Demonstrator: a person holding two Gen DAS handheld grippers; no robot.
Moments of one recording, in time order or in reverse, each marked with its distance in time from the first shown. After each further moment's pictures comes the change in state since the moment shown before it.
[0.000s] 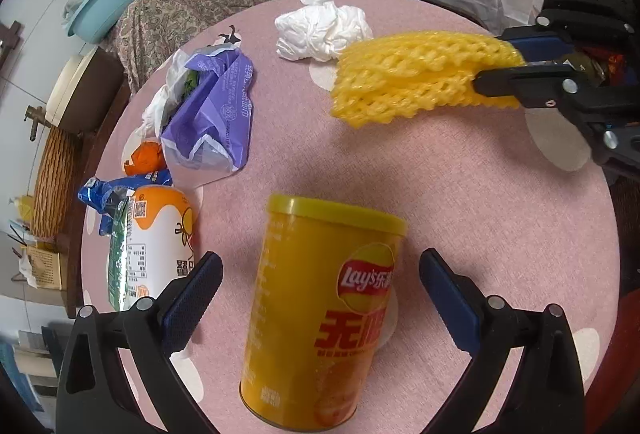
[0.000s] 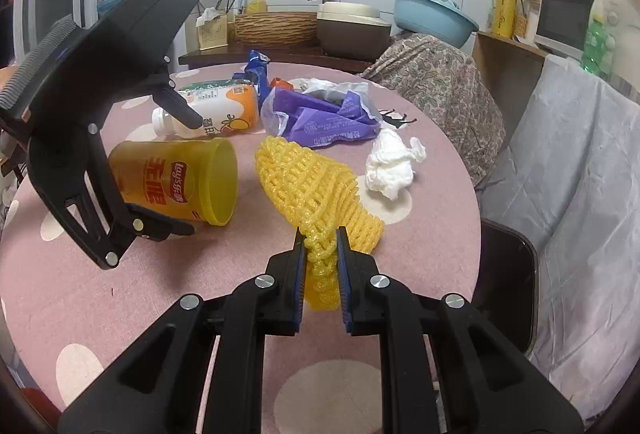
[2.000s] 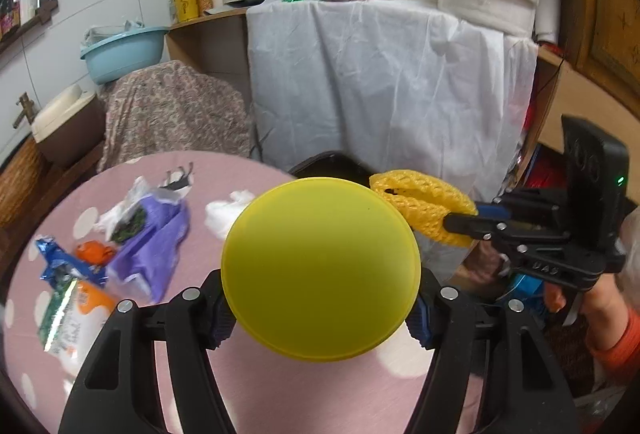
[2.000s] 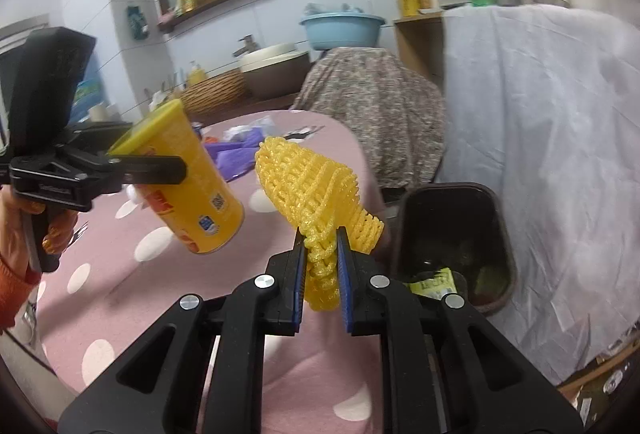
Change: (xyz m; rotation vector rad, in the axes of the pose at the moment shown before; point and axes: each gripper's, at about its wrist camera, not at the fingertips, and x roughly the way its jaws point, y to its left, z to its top) left arm -0.073 -0.038 0.066 -0.283 -0.505 -0.235; right arm -0.078 -0.113 -0.065 0.356 -0.150 -0.027
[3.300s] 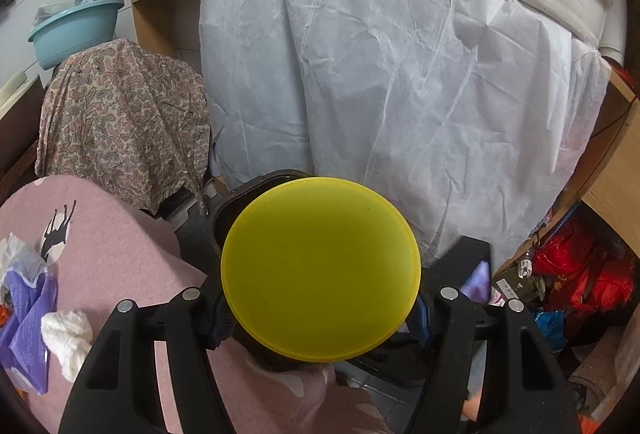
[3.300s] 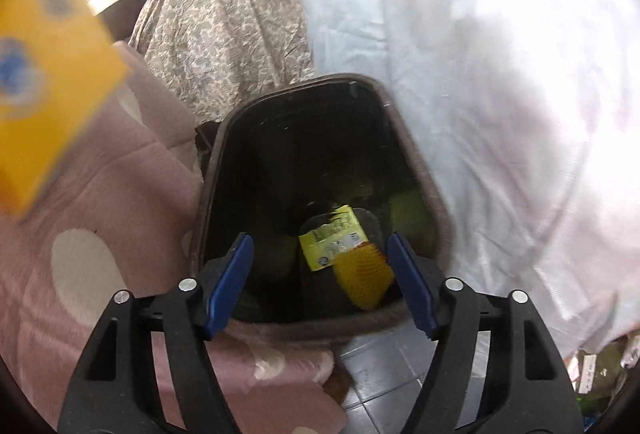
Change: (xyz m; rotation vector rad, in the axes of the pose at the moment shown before) left arm 0.175 -0.062 0.087 -0.071 0.084 -0.019; right arm 0.154 -0.167 -0.054 0.212 0.213 -0.351
